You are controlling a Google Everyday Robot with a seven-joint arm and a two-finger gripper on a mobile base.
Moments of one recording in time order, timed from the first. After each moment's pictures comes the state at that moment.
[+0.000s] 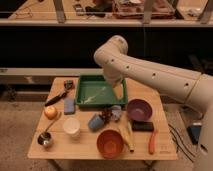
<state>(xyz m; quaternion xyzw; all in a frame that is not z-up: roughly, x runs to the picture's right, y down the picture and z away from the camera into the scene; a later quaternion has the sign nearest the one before) 0.046 -0.020 0.726 -0.22 -0.02 -0.23 0.95</state>
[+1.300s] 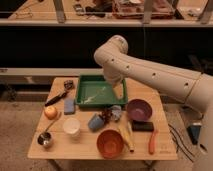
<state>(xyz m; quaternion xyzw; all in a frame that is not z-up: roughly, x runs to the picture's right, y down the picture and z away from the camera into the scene) 0.047 -0.021 0.728 -0.23 -0.03 -0.23 0.95</state>
